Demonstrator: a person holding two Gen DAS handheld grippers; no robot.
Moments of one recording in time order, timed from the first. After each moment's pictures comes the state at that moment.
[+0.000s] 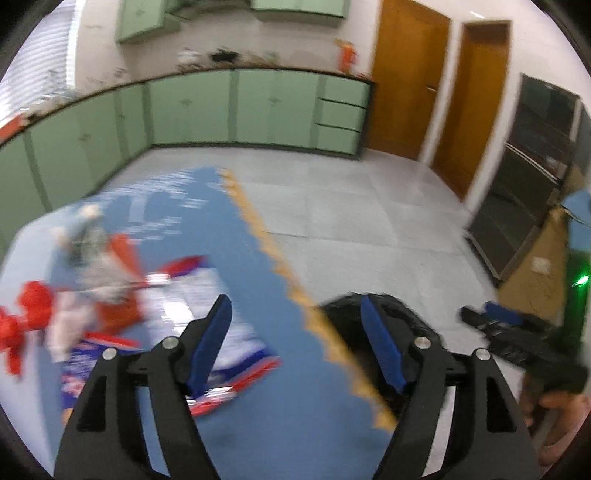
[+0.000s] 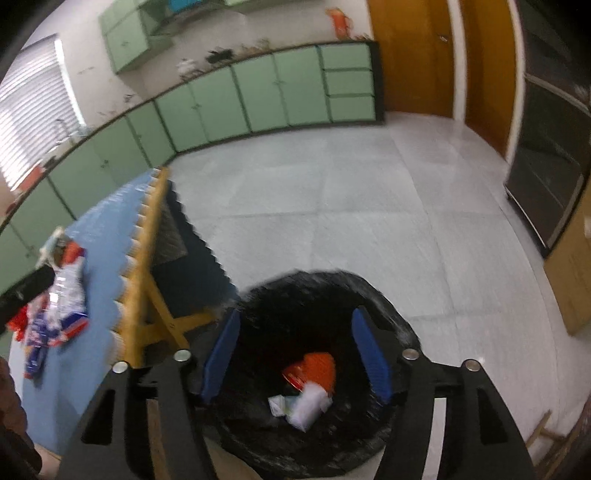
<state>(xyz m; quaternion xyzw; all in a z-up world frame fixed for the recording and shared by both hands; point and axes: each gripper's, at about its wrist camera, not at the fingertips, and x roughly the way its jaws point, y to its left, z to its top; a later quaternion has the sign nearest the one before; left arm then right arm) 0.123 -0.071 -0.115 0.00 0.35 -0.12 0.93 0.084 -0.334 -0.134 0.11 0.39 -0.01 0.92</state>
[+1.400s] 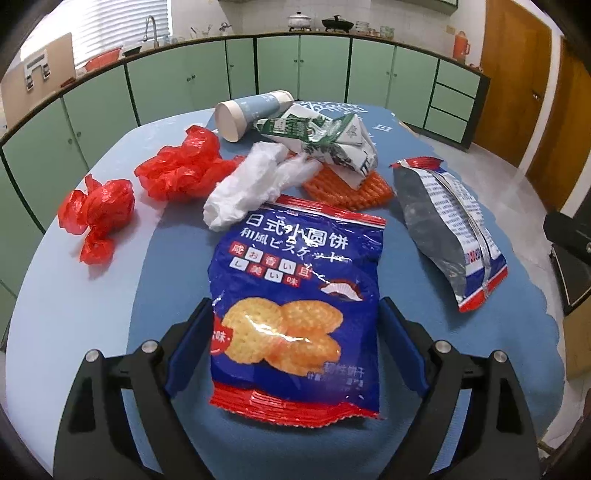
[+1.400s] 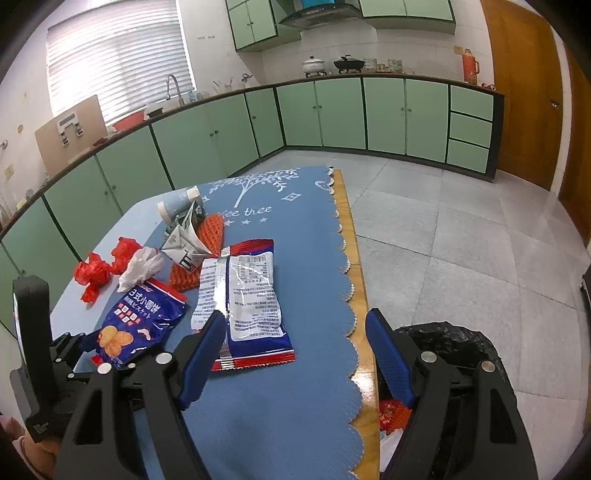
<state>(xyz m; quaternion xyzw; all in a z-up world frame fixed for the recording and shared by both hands) 0.090 0.067 -0.179 -0.03 0.42 0.06 0.90 0.107 -0.156 -0.112 0.02 0.36 0.16 0.92</state>
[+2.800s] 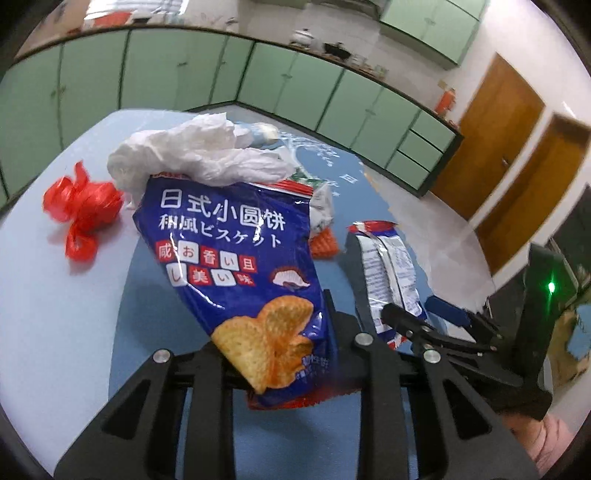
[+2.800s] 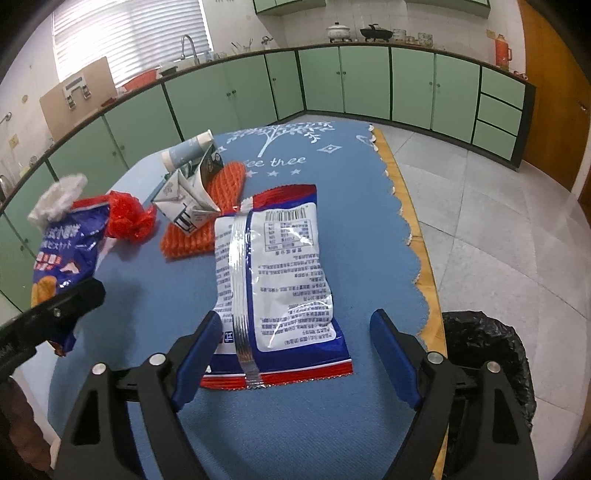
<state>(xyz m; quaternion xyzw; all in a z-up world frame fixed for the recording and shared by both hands) 0.081 0.091 -0.143 -0.17 0.38 -0.02 0.91 0.138 -0.113 -0.154 -0.01 0.42 0.19 0.89</state>
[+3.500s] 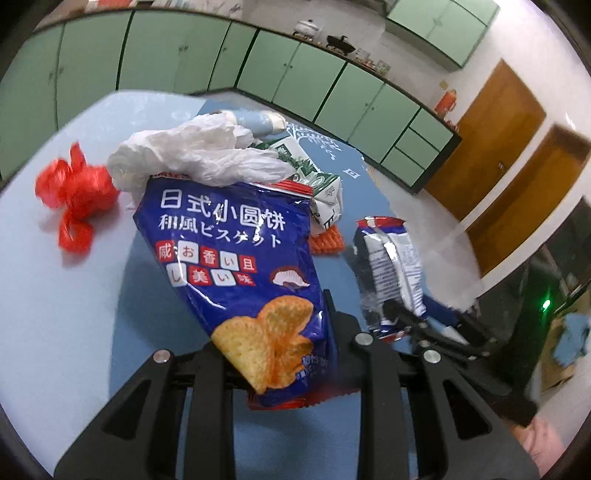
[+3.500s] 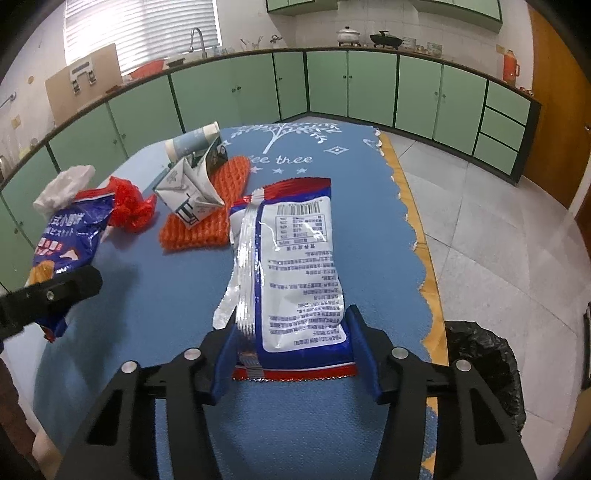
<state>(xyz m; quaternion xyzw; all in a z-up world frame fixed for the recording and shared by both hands) 0.098 0.105 -0.157 -0.19 0.40 -0.03 0.90 0.135 -0.105 -0.154 -0.04 0.41 0.19 0.89</state>
